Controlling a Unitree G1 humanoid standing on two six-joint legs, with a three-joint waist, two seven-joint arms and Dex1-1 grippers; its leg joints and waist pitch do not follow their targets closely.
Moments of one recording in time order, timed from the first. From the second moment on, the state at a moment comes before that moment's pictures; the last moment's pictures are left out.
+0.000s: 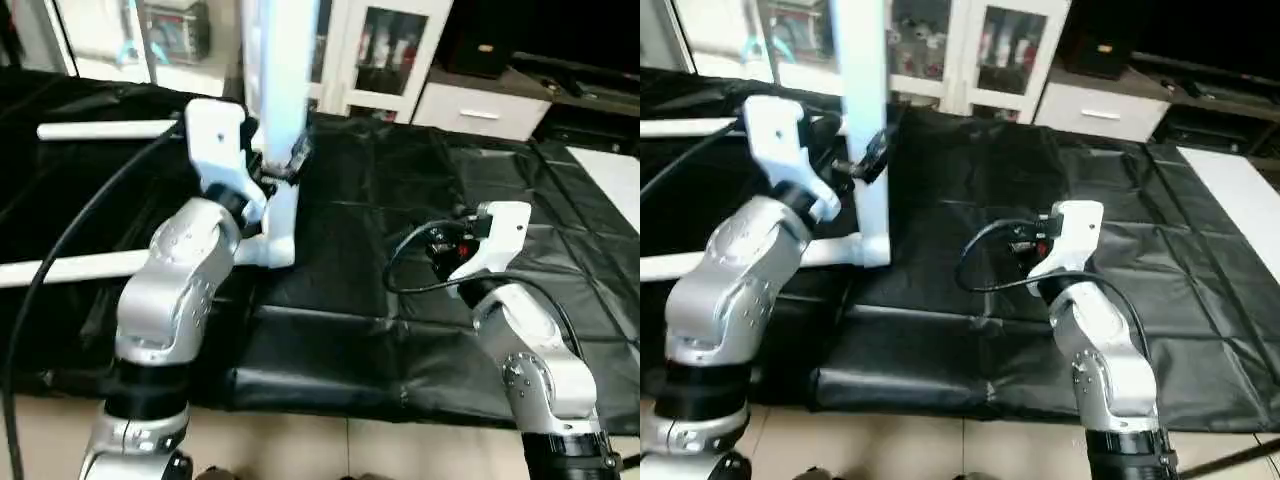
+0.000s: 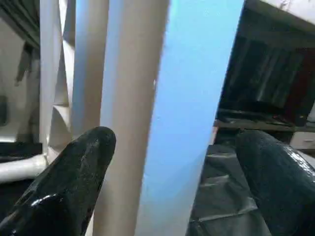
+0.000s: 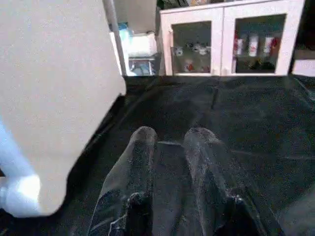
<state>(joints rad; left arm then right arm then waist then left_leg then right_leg) -0.55 0.14 0.00 -0.14 -0.28 0.48 -0.12 -0.23 -0.14 -0.07 -0.07 0.39 0.34 0.24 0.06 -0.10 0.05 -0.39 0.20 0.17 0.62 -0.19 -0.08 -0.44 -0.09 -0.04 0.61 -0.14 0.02</state>
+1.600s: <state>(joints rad) -0.62 0.01 -0.08 0.05 -0.14 0.36 -0.14 -0.15 -0.23 0.02 -0.10 0.30 0.39 0.32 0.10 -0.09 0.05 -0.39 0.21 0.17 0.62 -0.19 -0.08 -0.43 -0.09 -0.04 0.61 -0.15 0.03</state>
